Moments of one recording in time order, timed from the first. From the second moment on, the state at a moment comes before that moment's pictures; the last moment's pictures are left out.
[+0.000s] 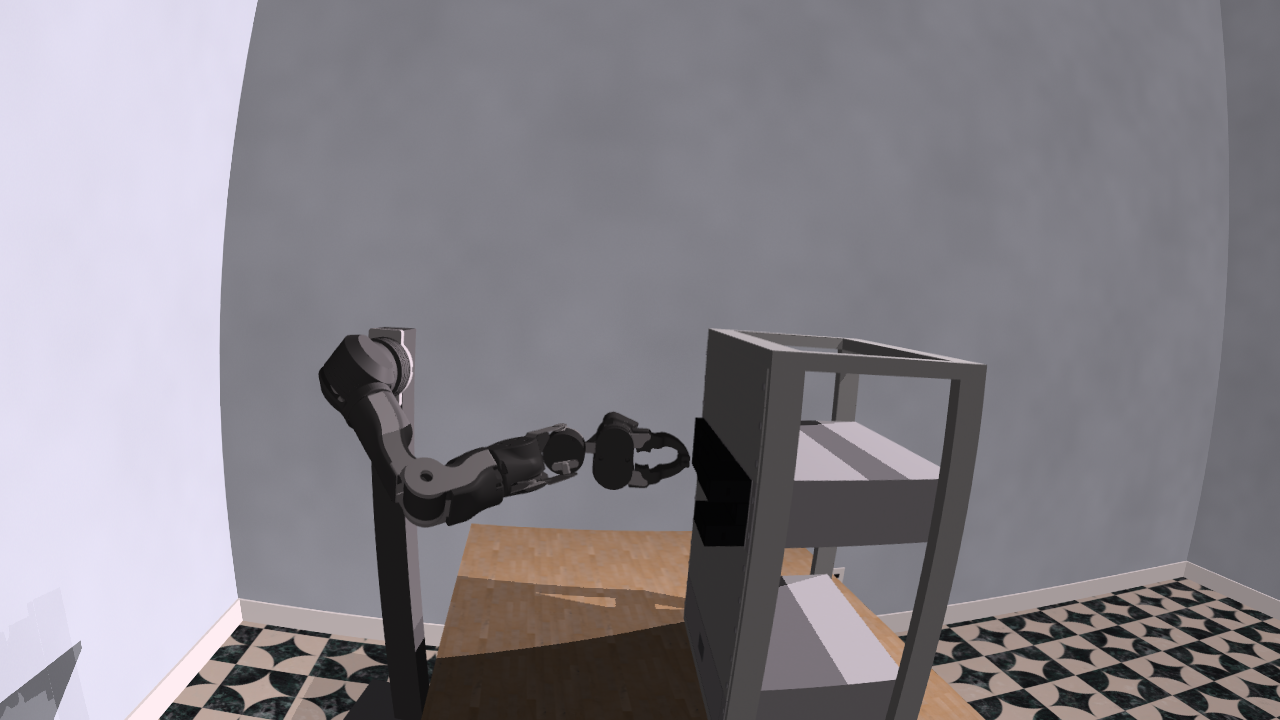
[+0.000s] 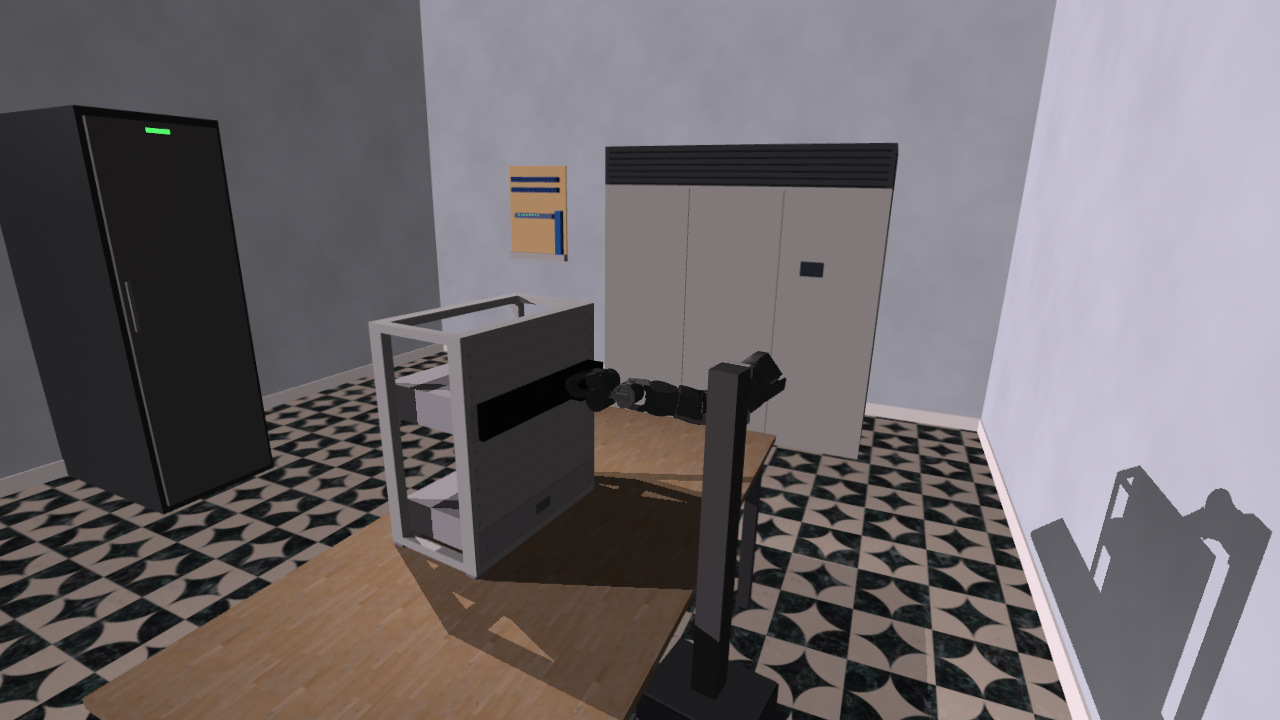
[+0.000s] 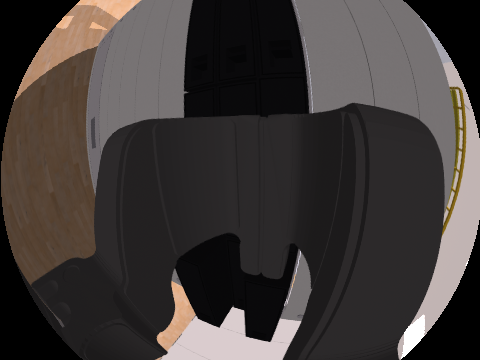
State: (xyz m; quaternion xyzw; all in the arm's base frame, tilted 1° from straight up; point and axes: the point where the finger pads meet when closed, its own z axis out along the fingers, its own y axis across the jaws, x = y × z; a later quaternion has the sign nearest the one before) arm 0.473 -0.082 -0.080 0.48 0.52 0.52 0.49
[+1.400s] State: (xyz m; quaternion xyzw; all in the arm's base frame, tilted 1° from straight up) arm 0.493 -0.081 -0.080 0.48 0.52 0.51 0.49
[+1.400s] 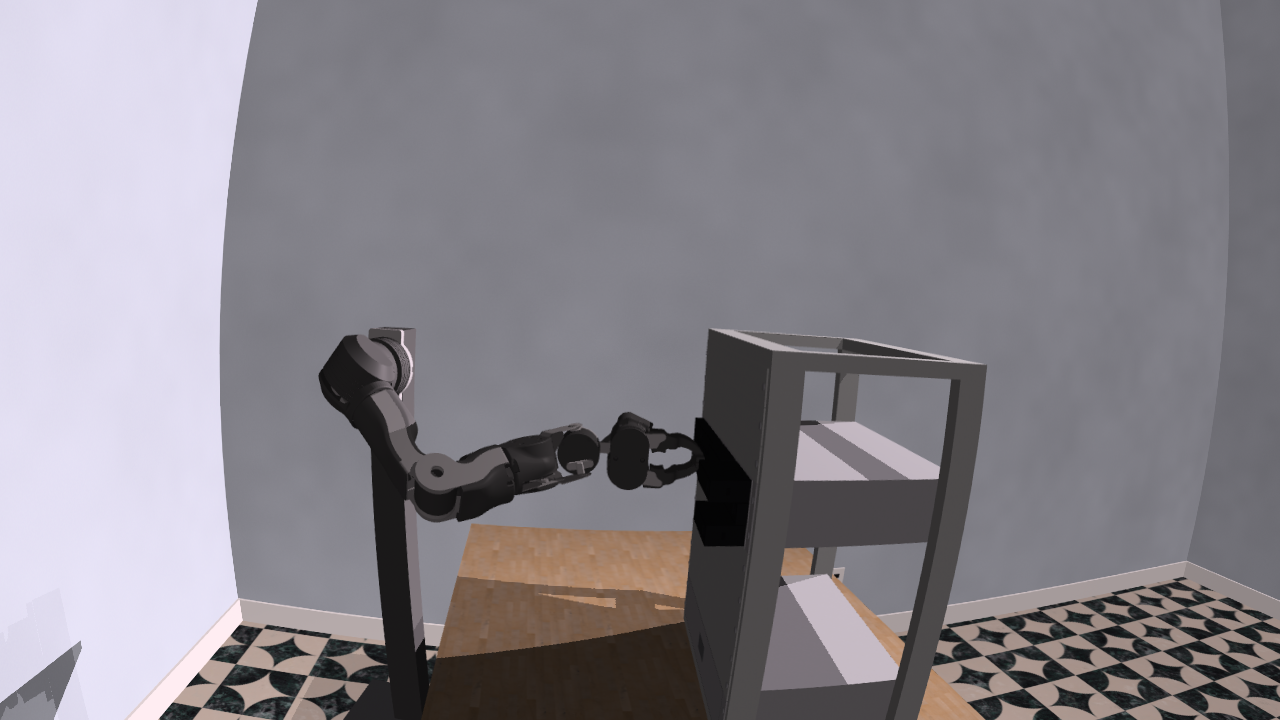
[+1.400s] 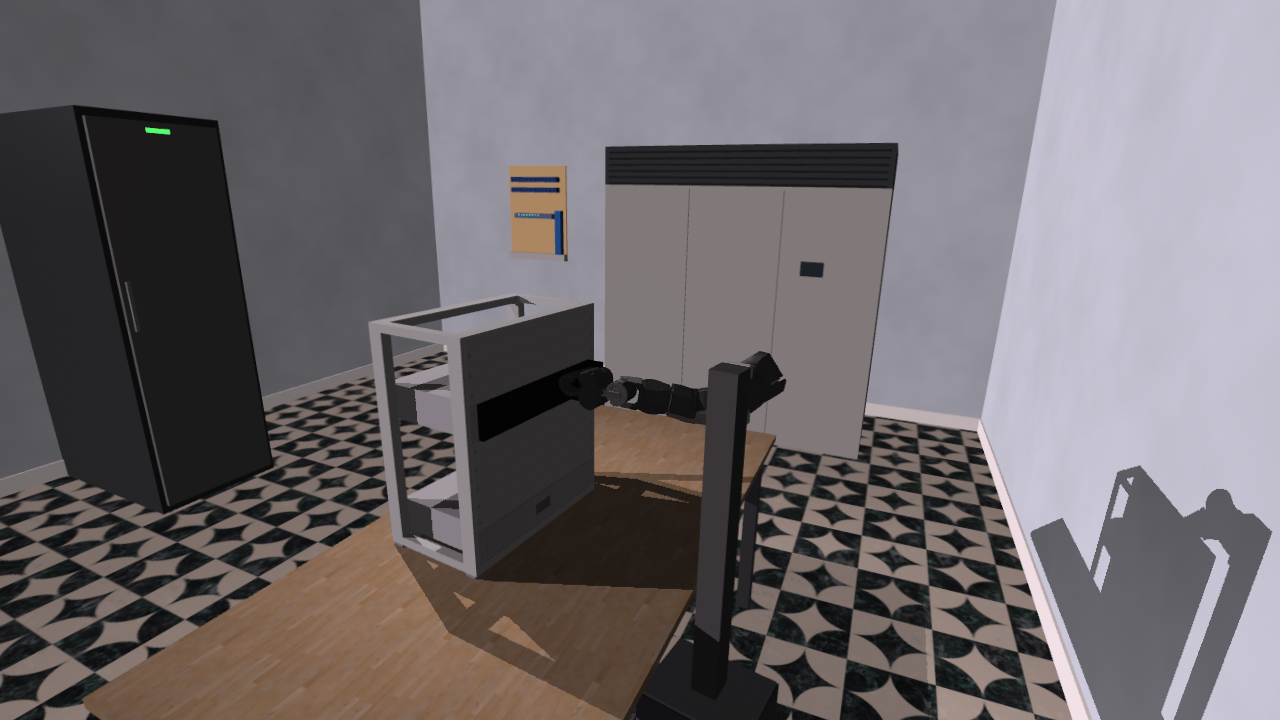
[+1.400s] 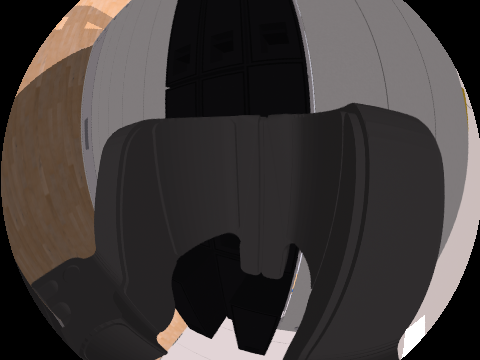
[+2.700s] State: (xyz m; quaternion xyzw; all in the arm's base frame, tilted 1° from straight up) arm 0.506 -0.080 -0.081 0.48 0.52 0.51 0.48
